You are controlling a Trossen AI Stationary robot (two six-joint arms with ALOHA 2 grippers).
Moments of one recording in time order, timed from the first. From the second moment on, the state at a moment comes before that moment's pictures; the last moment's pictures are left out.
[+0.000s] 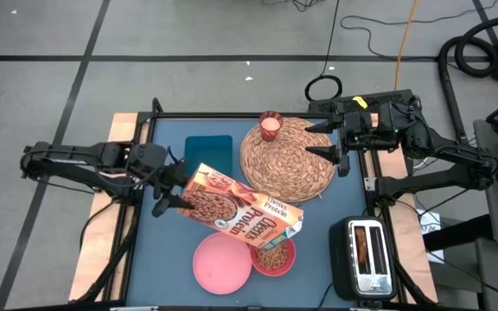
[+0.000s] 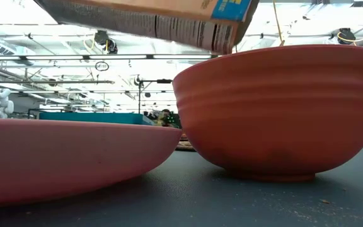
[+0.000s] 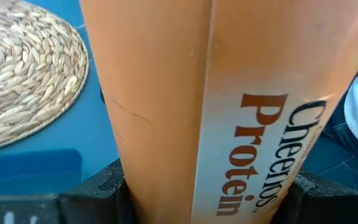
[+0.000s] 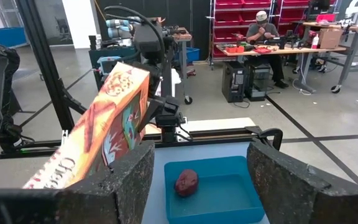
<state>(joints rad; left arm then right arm) -0.07 0.91 0.96 -0.63 0.33 -0.17 -0.15 0.91 1.17 -0.37 -0.11 0.04</state>
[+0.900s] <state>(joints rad) -0.07 0.71 0.96 -0.45 0.28 -0.18 -0.15 0.91 1.17 -0.37 -0.11 0.04</state>
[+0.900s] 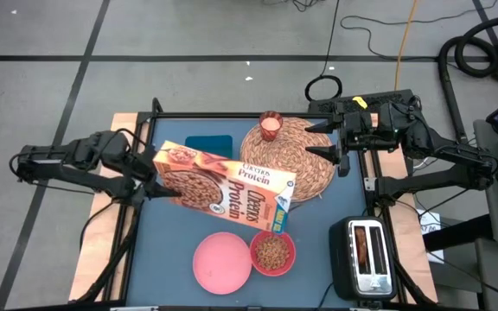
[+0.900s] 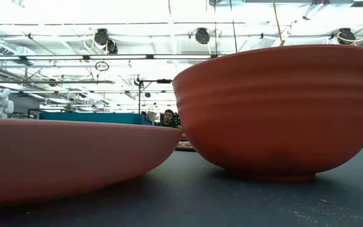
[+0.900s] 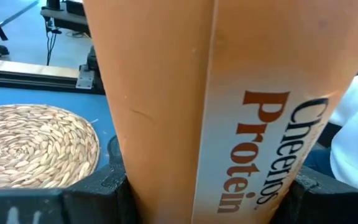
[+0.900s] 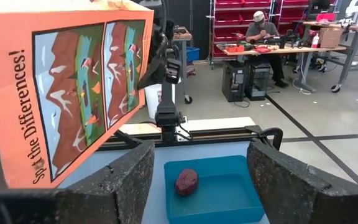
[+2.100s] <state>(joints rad) -0.07 0.76 0.96 0.15 -0.06 0.13 -0.15 1.18 1.17 -0.08 -0.11 -0.07</state>
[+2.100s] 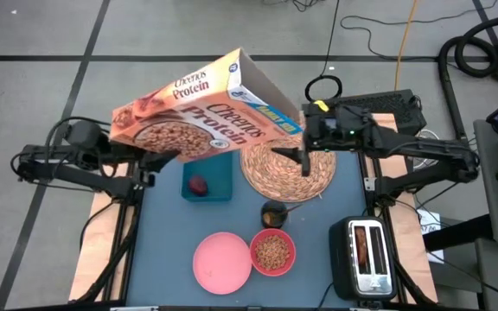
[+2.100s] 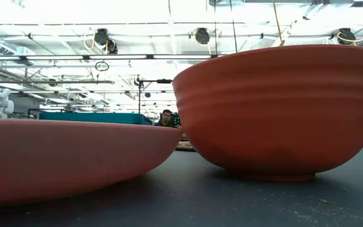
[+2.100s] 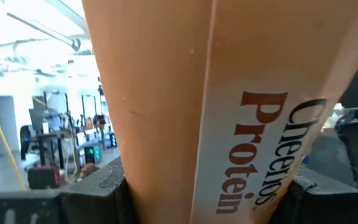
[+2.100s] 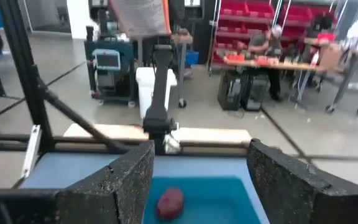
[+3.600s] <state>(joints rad) -0.01 0.98 0.96 0.38 -0.05 0.28 -0.14 1.52 1.17 0.93 -0.36 -0.04</state>
